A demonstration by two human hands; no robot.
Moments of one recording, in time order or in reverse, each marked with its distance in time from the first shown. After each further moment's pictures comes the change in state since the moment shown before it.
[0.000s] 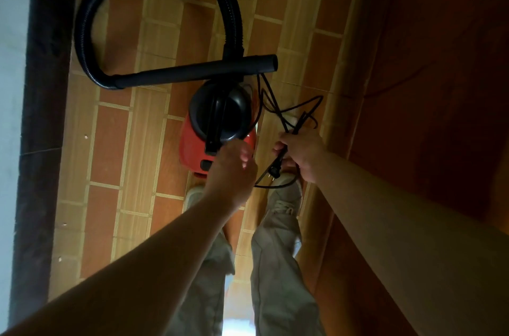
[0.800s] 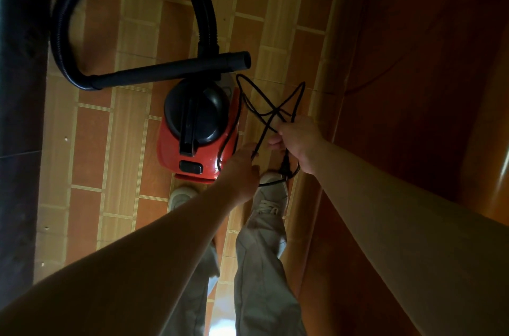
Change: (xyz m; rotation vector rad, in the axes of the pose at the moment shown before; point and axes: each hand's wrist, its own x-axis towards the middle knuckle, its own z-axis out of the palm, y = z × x) left_hand 0.019 0.010 0.062 0.054 -0.311 -0.107; right_hand 0.007 -0.013 -0.041 -0.101 0.013 -0.025
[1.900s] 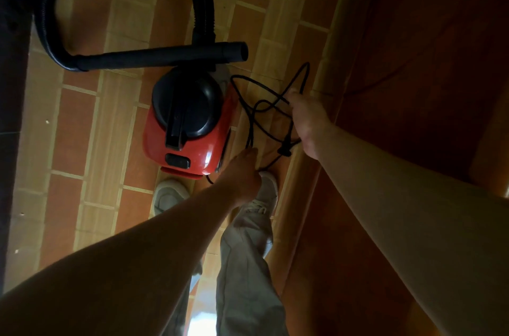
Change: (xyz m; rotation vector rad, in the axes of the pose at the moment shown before) left_hand 0.014 0.002 0.025 0.203 -0.121 -0.034; right_hand 0.025 -0.023 -0.021 0.016 0.018 -0.053
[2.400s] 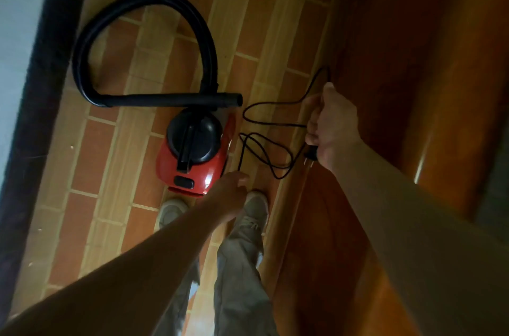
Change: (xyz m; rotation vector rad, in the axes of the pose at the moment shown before) left_hand -0.070 0.045 -0.059 -0.261 0.040 -0.134; right_hand -0.106 -0.089 -0.058 0.387 0.137 -0.176
